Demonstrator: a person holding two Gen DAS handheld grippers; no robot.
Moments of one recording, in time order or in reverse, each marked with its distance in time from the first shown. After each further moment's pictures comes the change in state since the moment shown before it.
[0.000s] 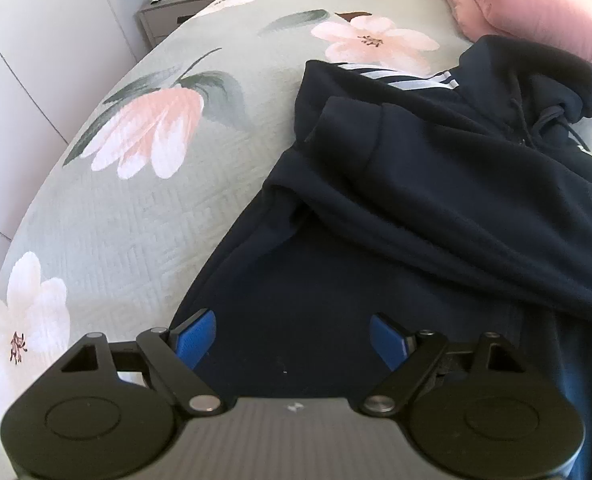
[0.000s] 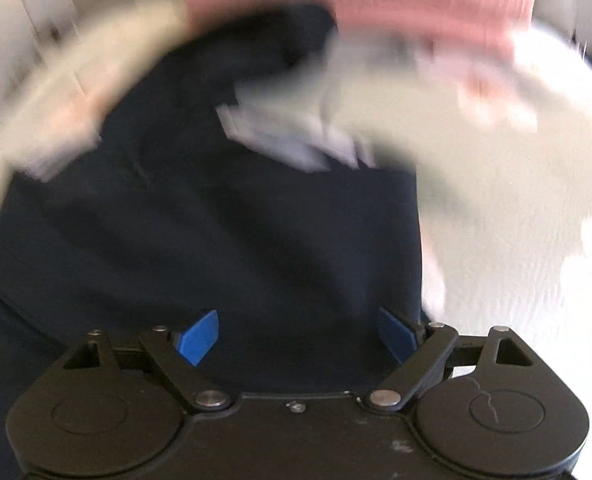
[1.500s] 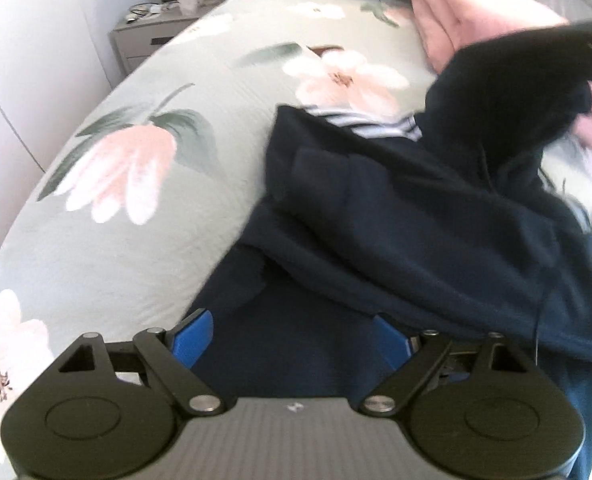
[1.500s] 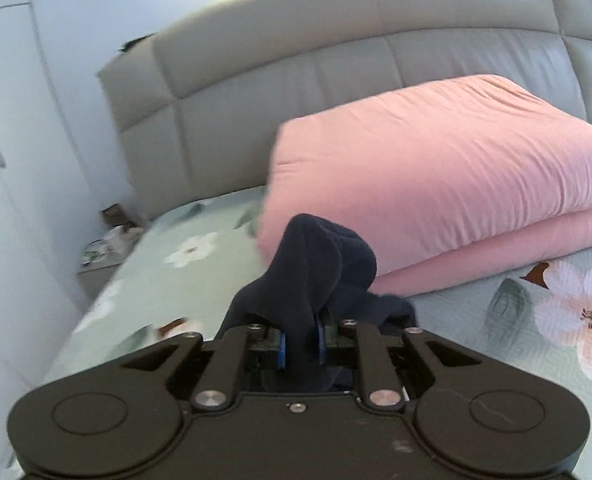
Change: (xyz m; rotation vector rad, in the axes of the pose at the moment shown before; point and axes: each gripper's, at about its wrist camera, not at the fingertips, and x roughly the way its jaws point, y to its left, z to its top) left arm -0.022 0.011 0.026 -0.006 -0.072 -0.120; right arm -0.048 0.024 0.207 0.084 -0.604 0.312
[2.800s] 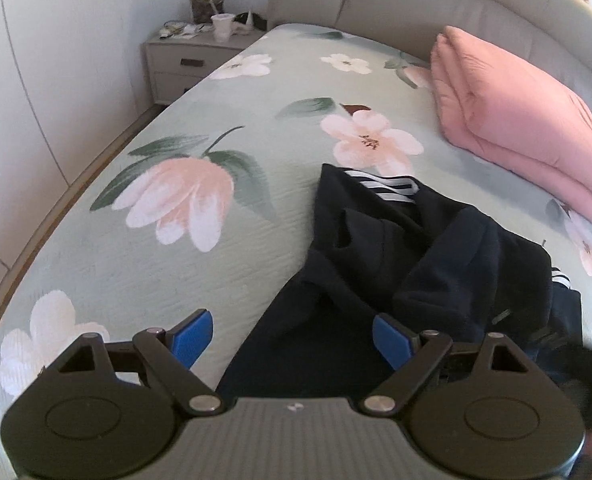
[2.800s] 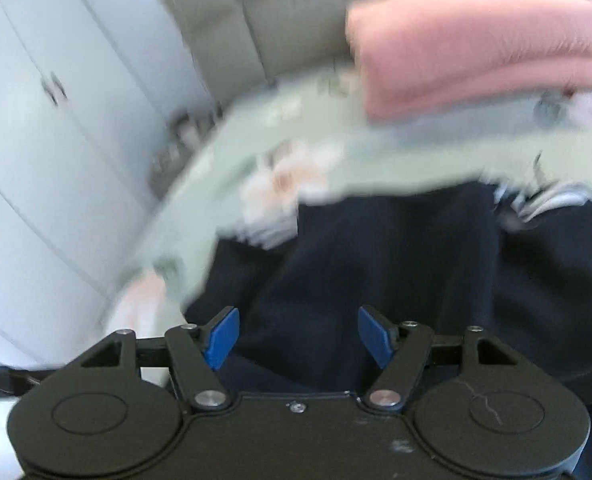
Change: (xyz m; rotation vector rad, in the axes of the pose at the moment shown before) left arm -0.071 0.065 0.007 -0.096 -0.081 -0.050; right arm -0.063 0.090 -0.186 0.054 0.306 0.139
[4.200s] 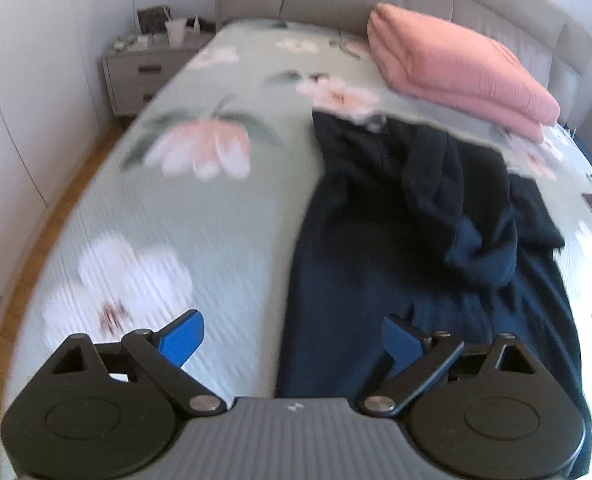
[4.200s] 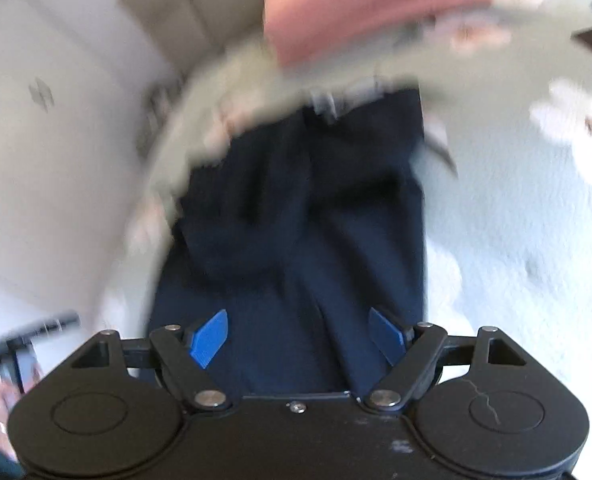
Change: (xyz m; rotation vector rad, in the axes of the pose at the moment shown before) left arm -0.061 0.111 -0.123 0.210 -0.009 -0.147; right arm -0.252 -0.112 -0.106 0.144 0.173 -0.022
